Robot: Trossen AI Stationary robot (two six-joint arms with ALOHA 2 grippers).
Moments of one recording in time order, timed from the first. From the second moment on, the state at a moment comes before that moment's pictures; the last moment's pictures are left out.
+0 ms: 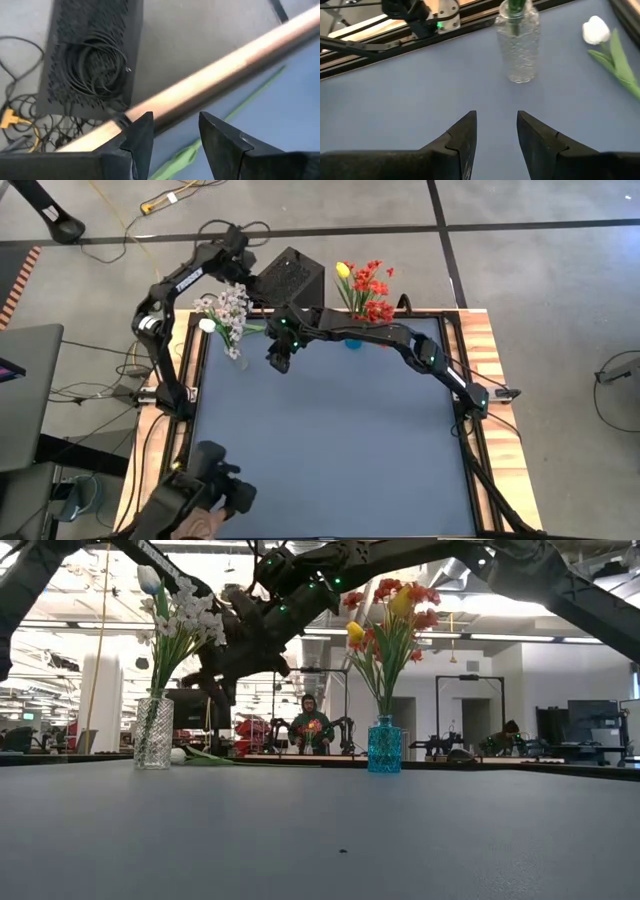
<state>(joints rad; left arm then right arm) 1.13 1.90 1.68 -0.90 0.14 0.00 -0.28 2.39 2.32 -0.64 -0.28 0.09</state>
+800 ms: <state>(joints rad) 0.95 2.11 1.68 -1.02 0.03 0.29 -0.25 2.38 2.32 -0.66 -0.44 0.12</state>
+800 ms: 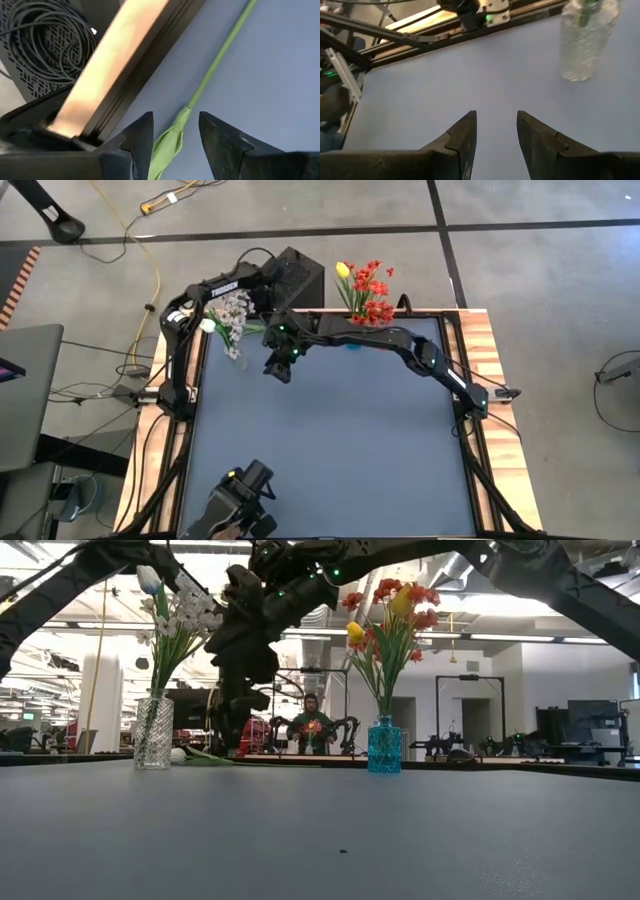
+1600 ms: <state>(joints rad) 0.87 2.21 1.68 -1.02 -0.05 0.37 -0.22 2.29 2.32 -0.76 -0.45 0.14</state>
